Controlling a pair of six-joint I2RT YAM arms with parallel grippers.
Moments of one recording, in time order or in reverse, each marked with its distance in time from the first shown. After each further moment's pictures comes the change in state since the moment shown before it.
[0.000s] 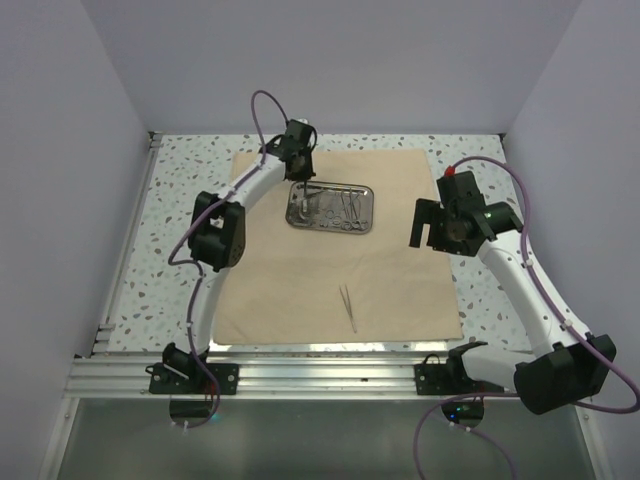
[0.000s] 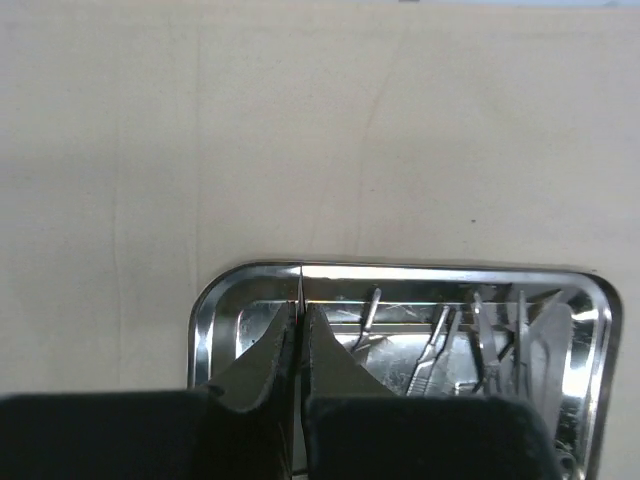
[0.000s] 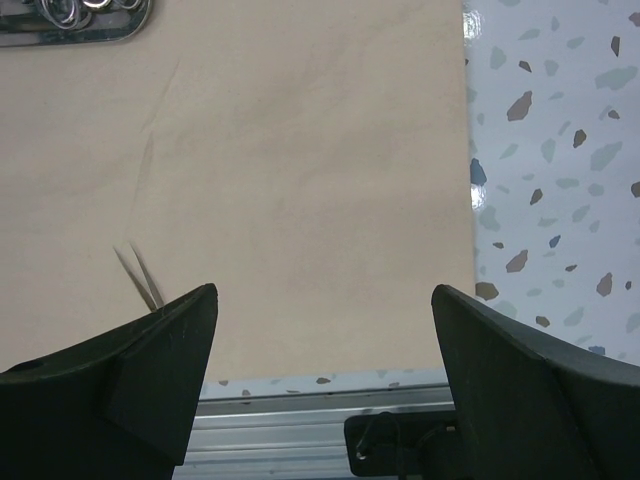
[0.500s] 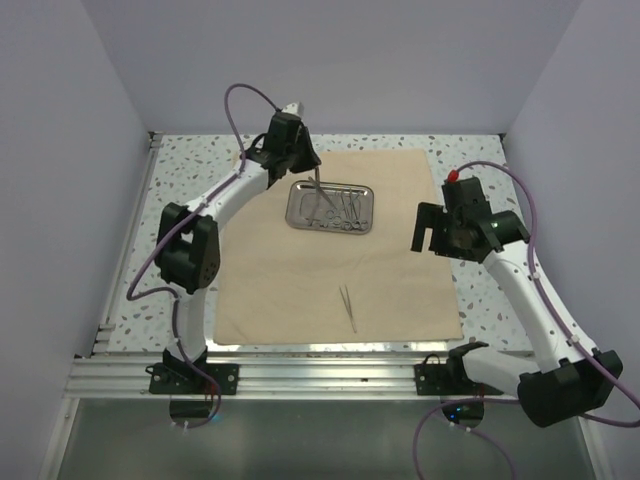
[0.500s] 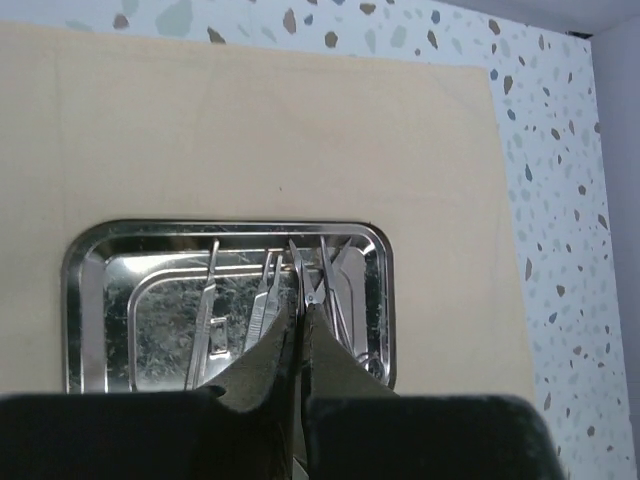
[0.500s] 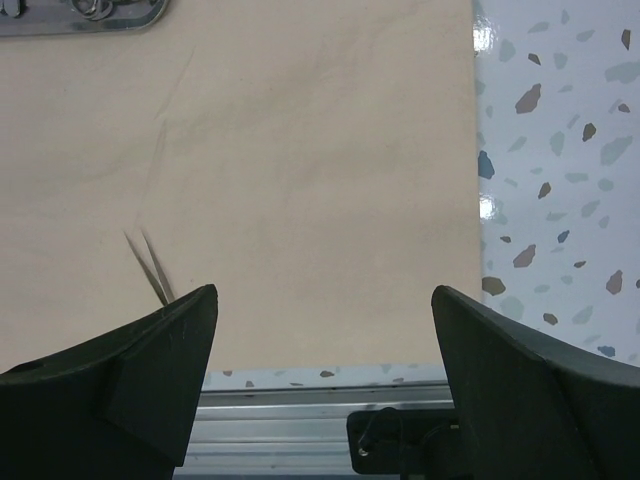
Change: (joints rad) left arm -0.016 -0.366 -0.324 0.252 0.145 -0.130; right arm 0.000 -0.061 -0.030 0.002 -0.027 0.000
